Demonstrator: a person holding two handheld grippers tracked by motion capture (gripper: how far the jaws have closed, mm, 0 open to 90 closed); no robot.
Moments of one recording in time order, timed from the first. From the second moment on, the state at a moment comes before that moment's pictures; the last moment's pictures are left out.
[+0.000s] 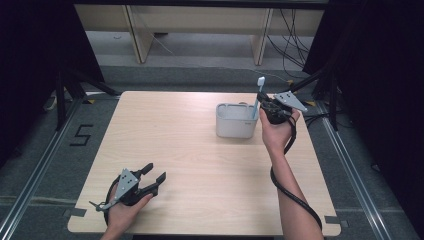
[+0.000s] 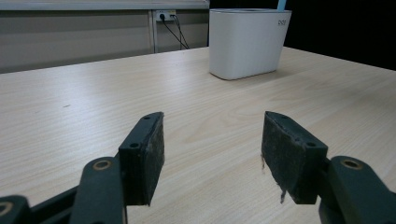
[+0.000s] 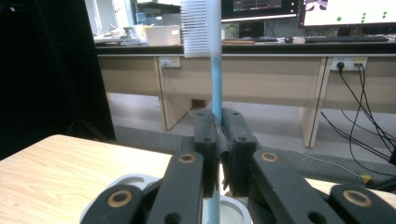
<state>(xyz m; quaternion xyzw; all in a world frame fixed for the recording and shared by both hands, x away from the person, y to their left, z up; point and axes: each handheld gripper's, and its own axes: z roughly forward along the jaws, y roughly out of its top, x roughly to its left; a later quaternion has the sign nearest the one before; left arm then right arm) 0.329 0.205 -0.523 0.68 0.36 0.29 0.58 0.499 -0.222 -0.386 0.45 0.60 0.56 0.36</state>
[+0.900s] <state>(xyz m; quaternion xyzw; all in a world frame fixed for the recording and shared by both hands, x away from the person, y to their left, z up) 0.329 0.205 -0.523 0.68 0.36 0.29 0.58 0.502 -0.220 -0.421 0.47 0.62 0.53 0.34</state>
